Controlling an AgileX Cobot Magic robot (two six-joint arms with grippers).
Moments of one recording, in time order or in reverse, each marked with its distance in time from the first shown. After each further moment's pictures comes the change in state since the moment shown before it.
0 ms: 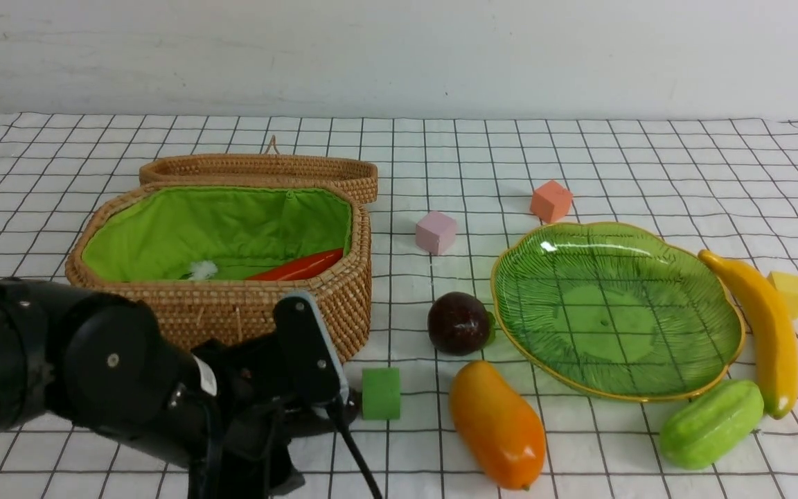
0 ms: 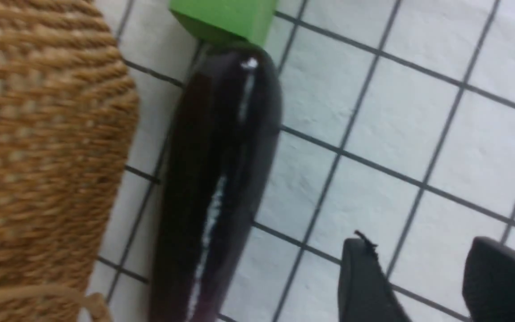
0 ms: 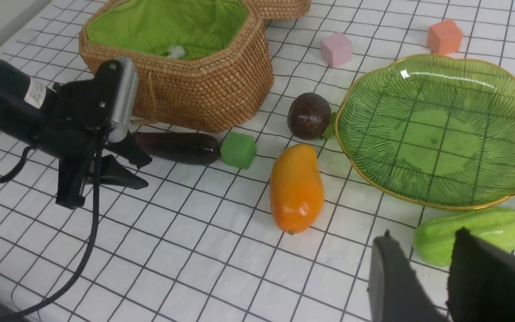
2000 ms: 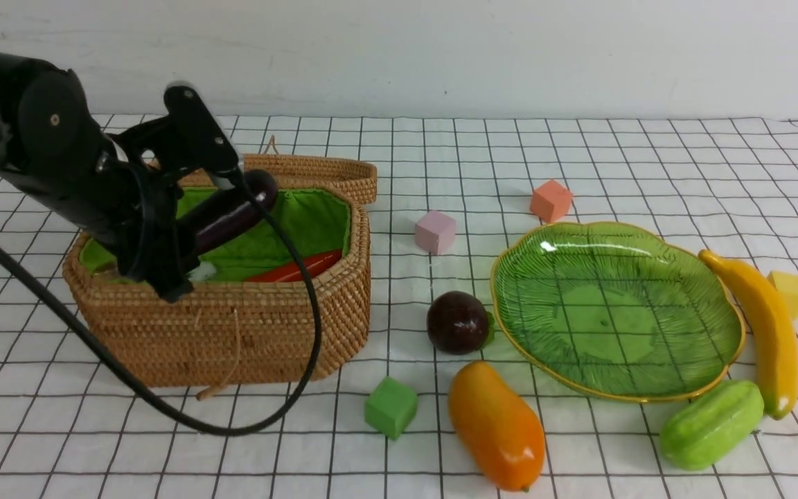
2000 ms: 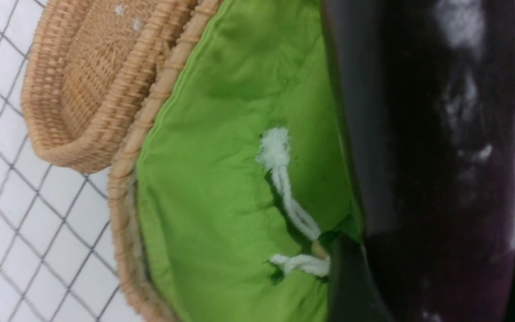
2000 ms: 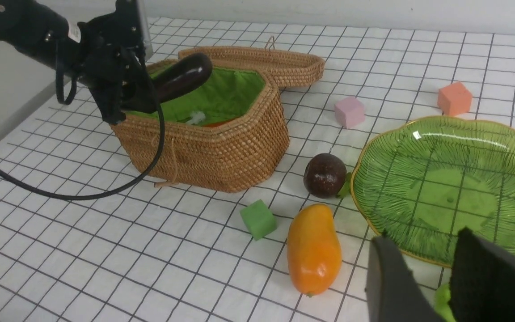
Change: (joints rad) right arm 0.000 0.000 0.001 0.057 -0.116 -0.004; left arm 0.308 0.181 -0.483 0.308 0.170 -0.075
